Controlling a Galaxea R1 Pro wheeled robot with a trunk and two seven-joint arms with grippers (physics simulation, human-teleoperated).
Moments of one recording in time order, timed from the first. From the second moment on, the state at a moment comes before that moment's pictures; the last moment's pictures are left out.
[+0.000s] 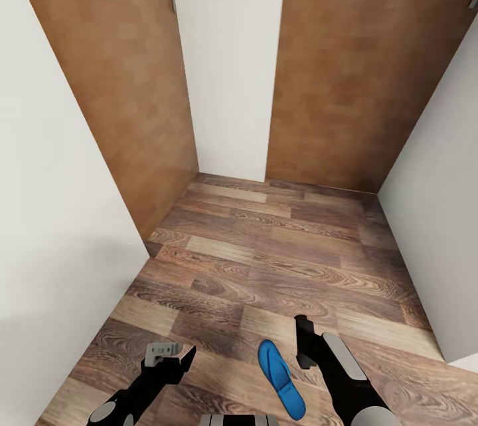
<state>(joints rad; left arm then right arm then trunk) -0.07 -0.06 0.06 -1.21 0.10 0.19 -0.31 -0.47 0.09 -0.04 -0.76 -1.59 0.00 -0.49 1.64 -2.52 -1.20</state>
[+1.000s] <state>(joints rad) -0.07 -0.06 0.06 -1.21 0.10 0.19 -0.31 -0.48 0.10 -0.05 -0.76 -1.78 -0.30 -0.53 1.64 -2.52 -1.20</state>
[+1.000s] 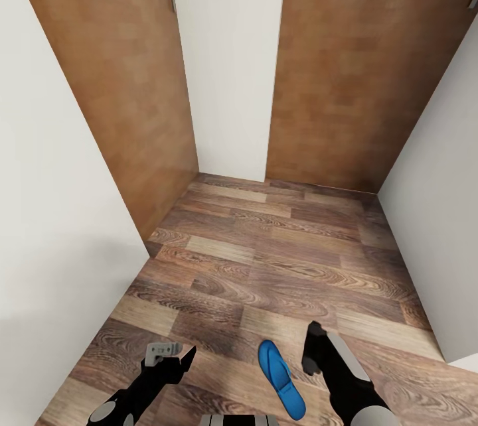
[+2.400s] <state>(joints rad) -0.07 -0.07 0.06 -1.21 0.10 0.18 -0.30 -0.48 0.11 -0.04 -0.72 -1.81 -0.30 -0.53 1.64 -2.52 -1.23</state>
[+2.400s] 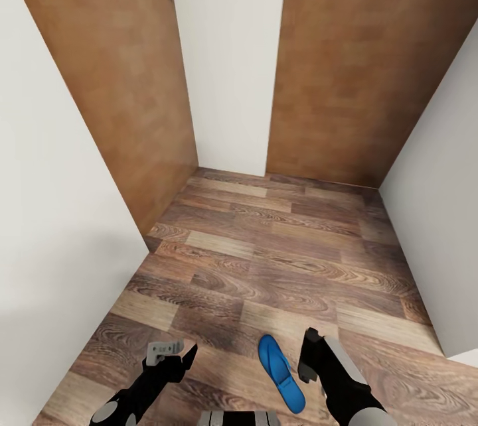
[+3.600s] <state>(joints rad) -0.07 -0.06 0.08 -1.37 0.12 0.19 -0.31 -0.48 0.11 0.03 -0.72 -1.82 -0.30 -0.53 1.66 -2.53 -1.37</state>
